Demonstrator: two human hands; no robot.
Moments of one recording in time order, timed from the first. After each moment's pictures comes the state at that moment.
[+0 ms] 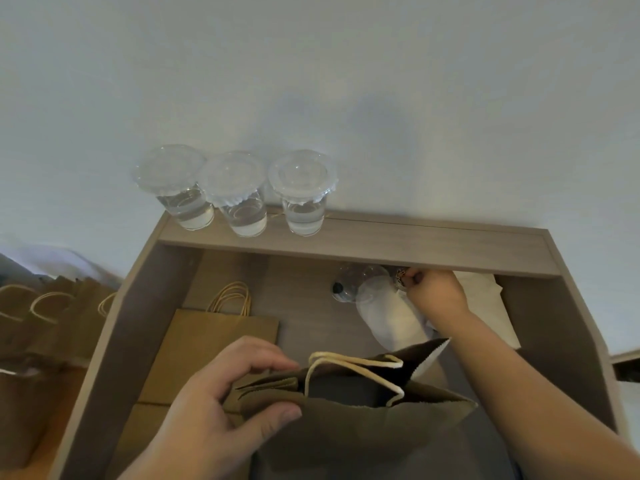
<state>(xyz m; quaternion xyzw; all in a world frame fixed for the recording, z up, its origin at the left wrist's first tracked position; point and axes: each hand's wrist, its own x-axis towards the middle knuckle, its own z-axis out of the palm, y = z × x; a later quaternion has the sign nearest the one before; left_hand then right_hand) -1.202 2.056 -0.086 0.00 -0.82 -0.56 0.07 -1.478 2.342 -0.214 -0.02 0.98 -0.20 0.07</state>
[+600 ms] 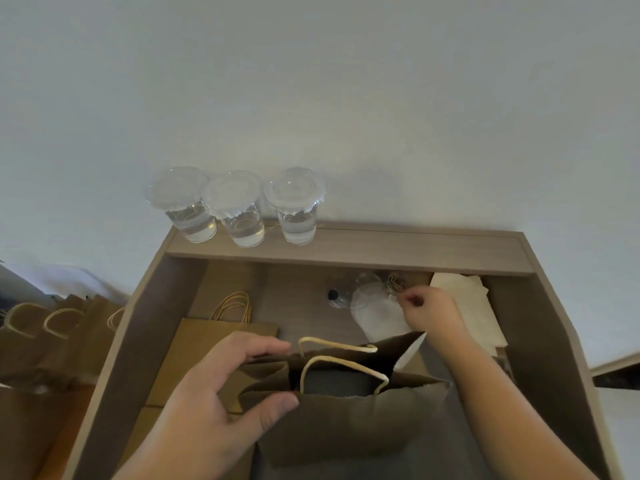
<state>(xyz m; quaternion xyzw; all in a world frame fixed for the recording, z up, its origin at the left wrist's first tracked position) -1.182 2.066 -0.052 0.03 -0.88 -0.47 0.04 -1.416 2.358 -0.185 -0.01 0.93 -0.35 0.11</state>
